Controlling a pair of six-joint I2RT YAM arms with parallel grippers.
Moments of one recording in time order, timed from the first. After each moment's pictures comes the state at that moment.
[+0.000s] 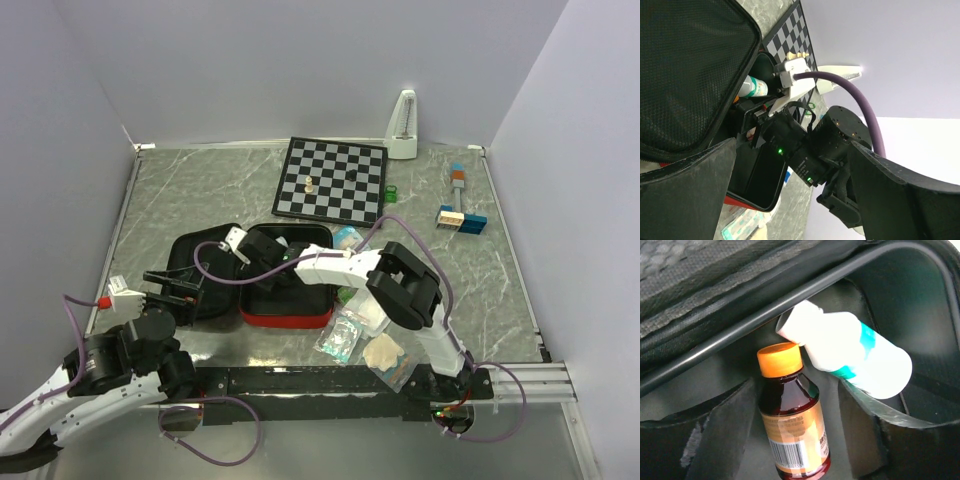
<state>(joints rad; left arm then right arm) -1.08 0.15 0.62 -0.93 -0.96 -1.69 1.06 2.12 1.56 -0.32 0.27 -0.19</state>
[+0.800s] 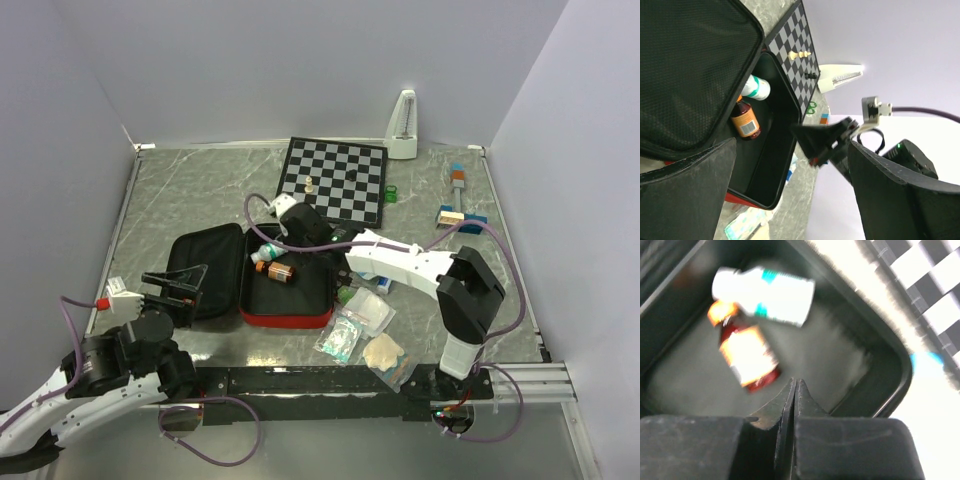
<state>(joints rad) -1.08 0.13 0.62 -0.95 -0.95 -1.69 0.94 1.75 1.35 -0.36 0.22 0.08</state>
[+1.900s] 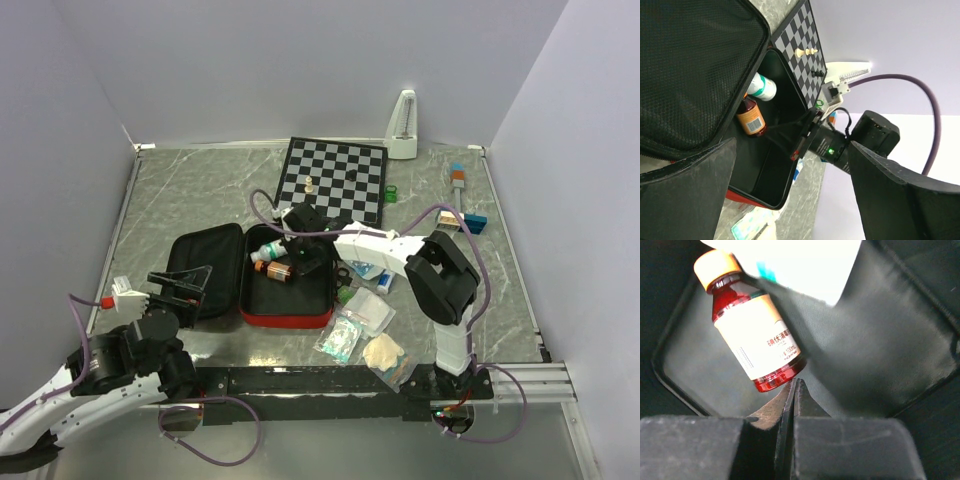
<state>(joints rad) -1.08 0.15 0.60 -0.94 -0.94 -1.69 0.85 1.92 1.39 -0.46 -0.10 0.22</state>
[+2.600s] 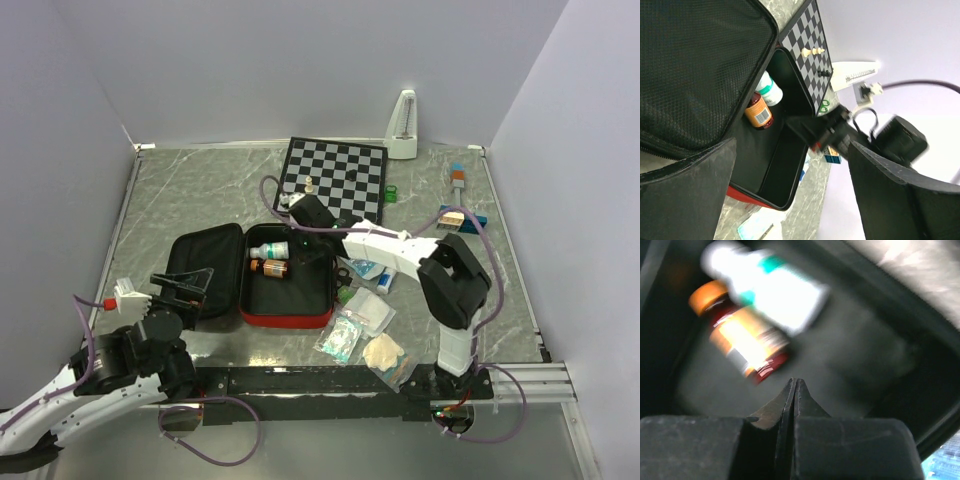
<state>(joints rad) -1.08 0.14 0.58 -0.95 -0.94 -1.70 0.82 1.87 1.37 -0.37 0.01 0.29</state>
